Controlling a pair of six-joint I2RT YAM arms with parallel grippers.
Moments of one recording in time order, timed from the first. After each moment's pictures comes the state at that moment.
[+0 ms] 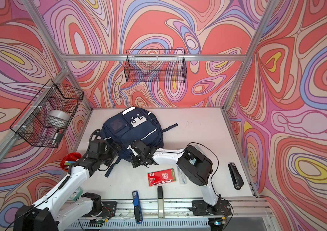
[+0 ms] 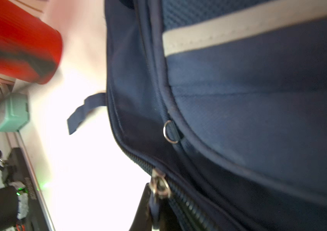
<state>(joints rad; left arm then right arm) -0.24 1.01 0.55 -0.37 0.08 -1.15 0.98 2.01 1.30 -0.14 -0.21 0.44</state>
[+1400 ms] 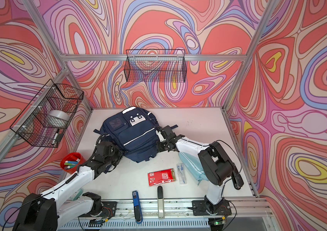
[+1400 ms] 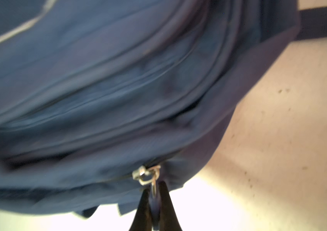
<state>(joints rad) -0.27 1.08 0.48 -0.12 0.11 -1.24 0.59 1.82 1.15 -0.28 -0.21 0.27</state>
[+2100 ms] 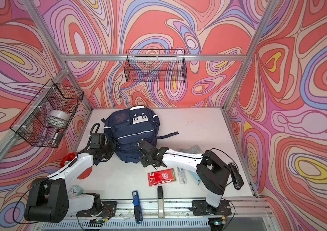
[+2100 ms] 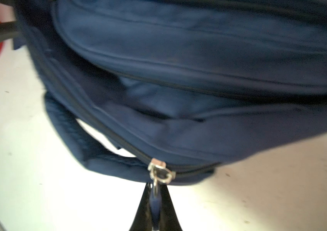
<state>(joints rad) -0.07 1.28 0.69 -0.26 0.14 -1.04 1.01 1.78 1.19 -0.34 0.08 0.36</state>
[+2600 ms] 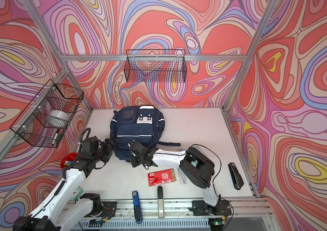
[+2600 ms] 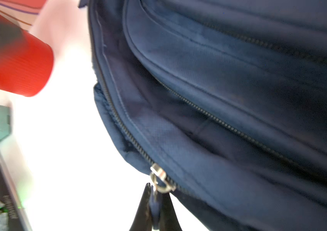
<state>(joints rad) -0.13 0.91 0.55 -0.32 0.17 -1.22 1.02 1.97 1.31 -0.17 -0.06 0.44</state>
